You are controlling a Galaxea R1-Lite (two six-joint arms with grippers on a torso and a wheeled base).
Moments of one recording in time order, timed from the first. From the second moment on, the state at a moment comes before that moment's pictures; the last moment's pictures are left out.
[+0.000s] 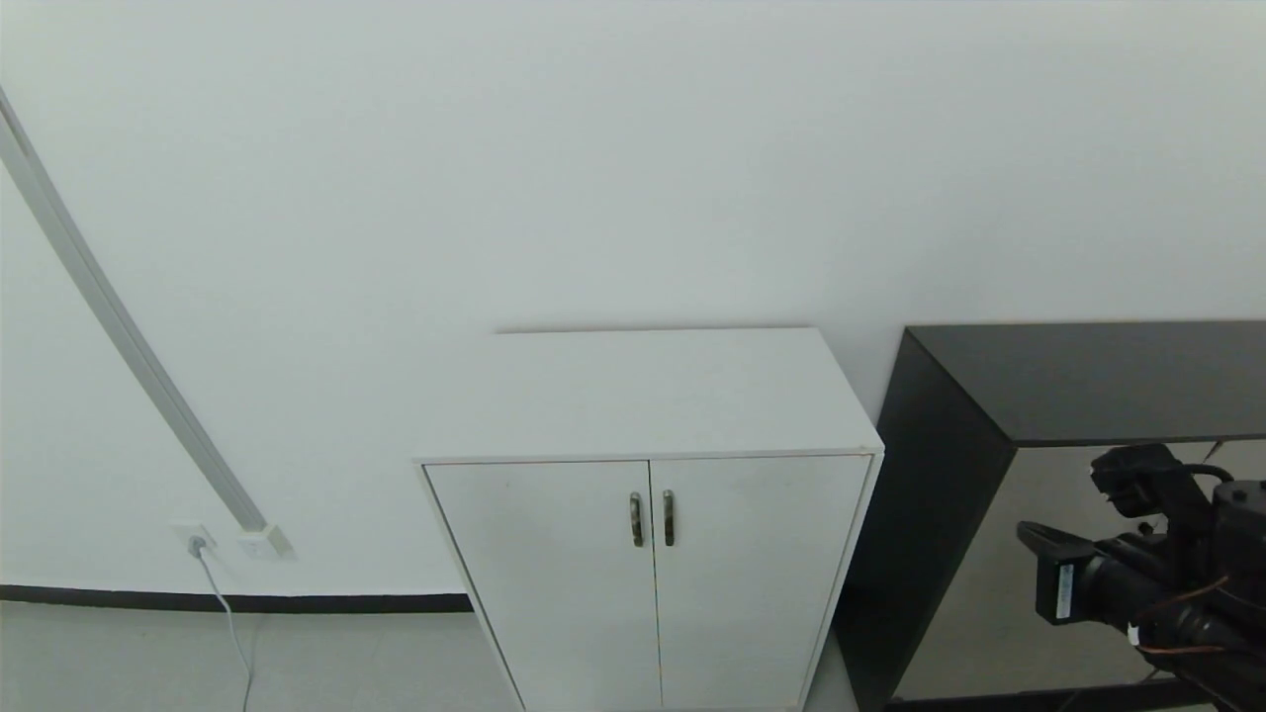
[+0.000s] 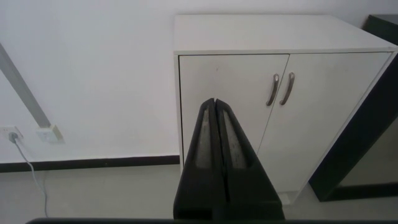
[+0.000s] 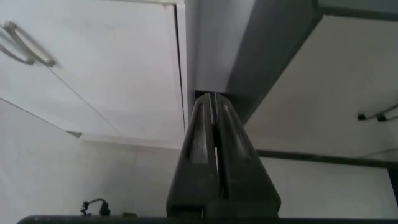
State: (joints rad) left arm 0.00 0.00 0.00 0.01 -0.01 -0.01; right arm 0.30 1.58 -0.19 -1.05 -0.19 0.03
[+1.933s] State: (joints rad) left arm 0.00 0.00 0.00 0.00 -0.01 -0.01; right arm 0.38 0.34 -0.01 -0.01 0.01 0.03
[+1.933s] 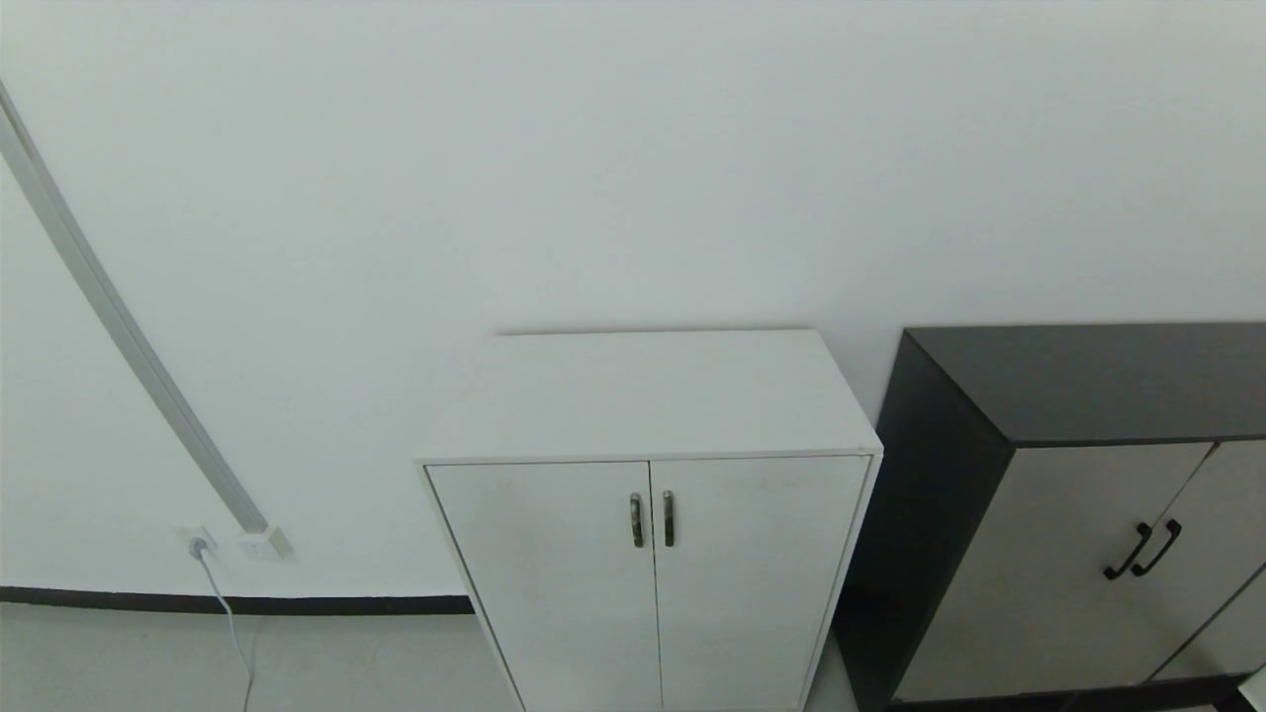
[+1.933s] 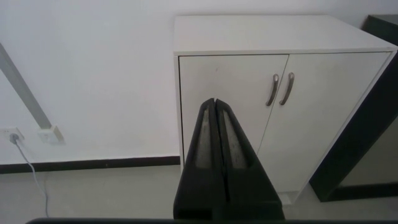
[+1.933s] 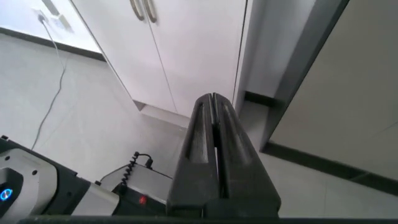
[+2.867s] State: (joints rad) left arm 0.00 0.00 0.00 0.00 -0.01 -0.01; right arm 0.33 0.11 0.00 0.00 0.06 -0.07
